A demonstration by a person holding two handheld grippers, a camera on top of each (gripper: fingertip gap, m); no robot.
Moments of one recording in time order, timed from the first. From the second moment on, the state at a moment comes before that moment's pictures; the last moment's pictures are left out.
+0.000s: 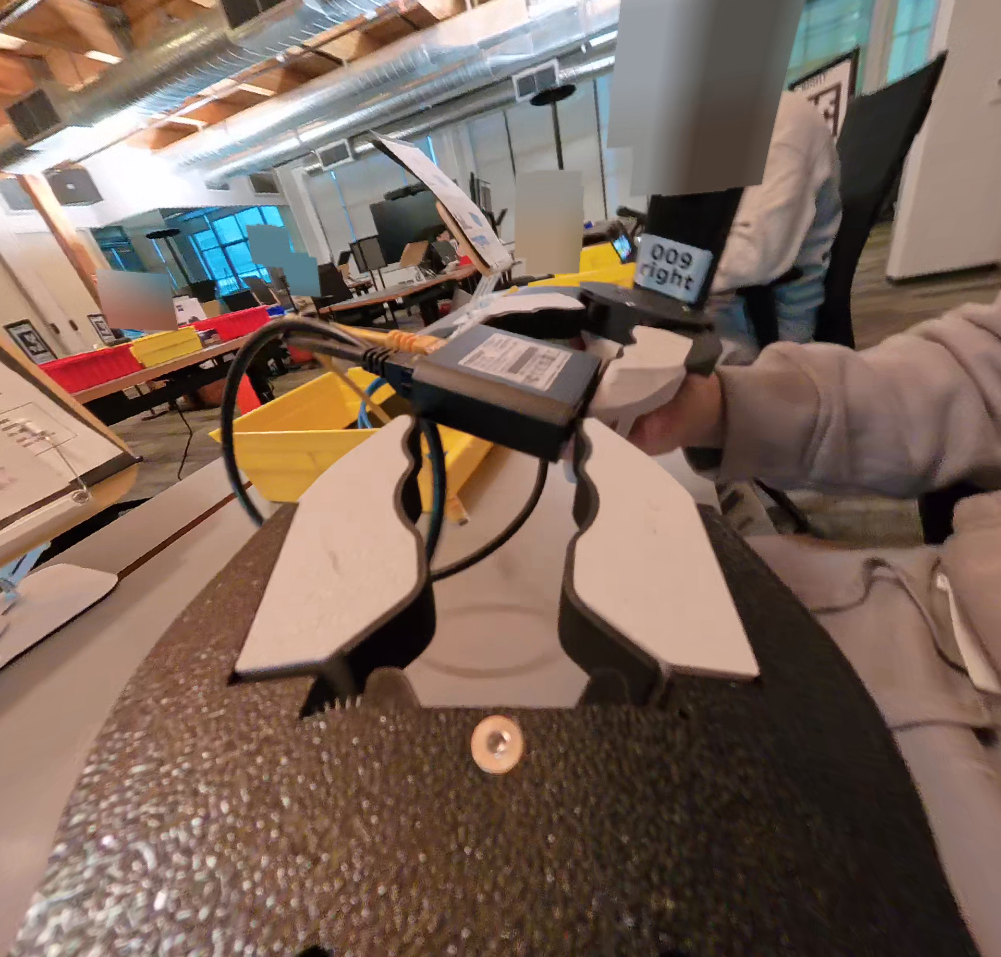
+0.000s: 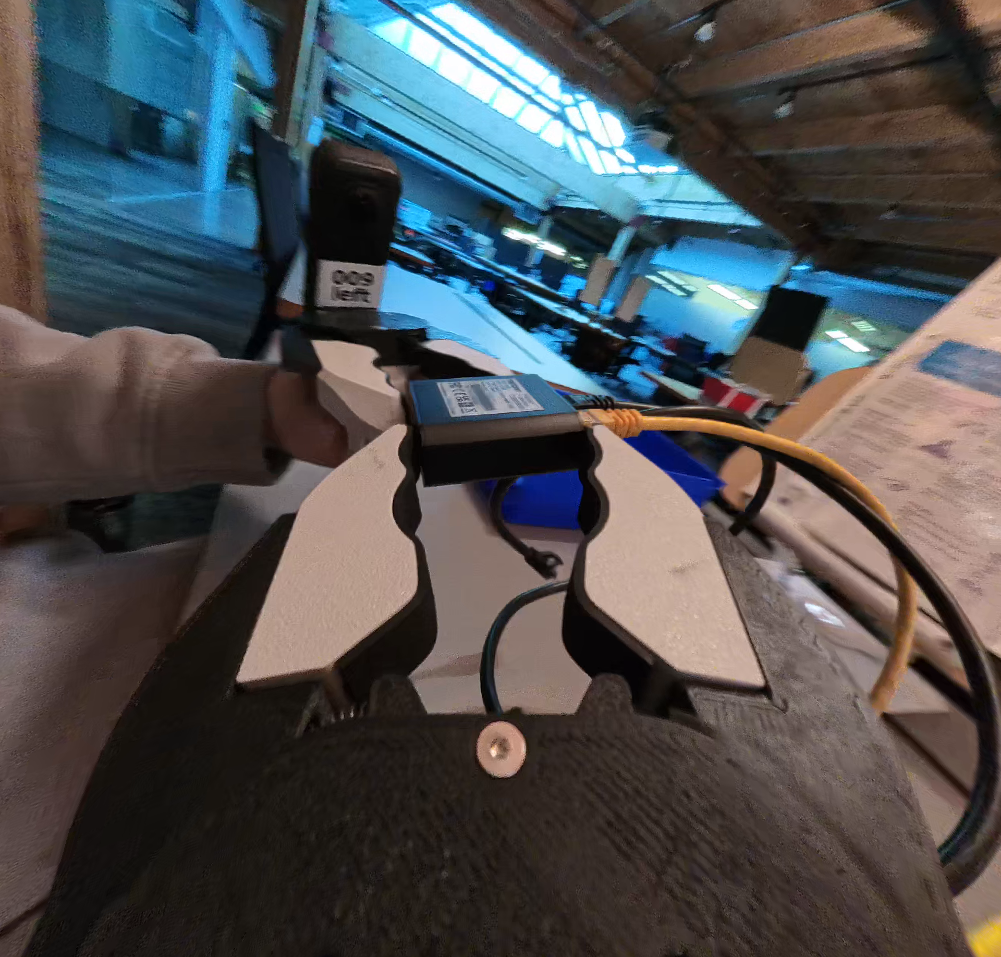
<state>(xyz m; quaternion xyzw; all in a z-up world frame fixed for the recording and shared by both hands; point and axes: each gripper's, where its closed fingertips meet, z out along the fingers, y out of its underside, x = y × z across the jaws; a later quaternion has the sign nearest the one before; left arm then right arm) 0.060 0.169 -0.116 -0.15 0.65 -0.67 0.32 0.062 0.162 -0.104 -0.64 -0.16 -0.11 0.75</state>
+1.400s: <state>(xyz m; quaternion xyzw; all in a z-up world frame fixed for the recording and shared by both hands) 0.062 0.172 -0.173 -0.42 0.58 -0.67 -0.19 0.083 0.176 -0.177 -0.75 -0.33 -0.37 0.44</state>
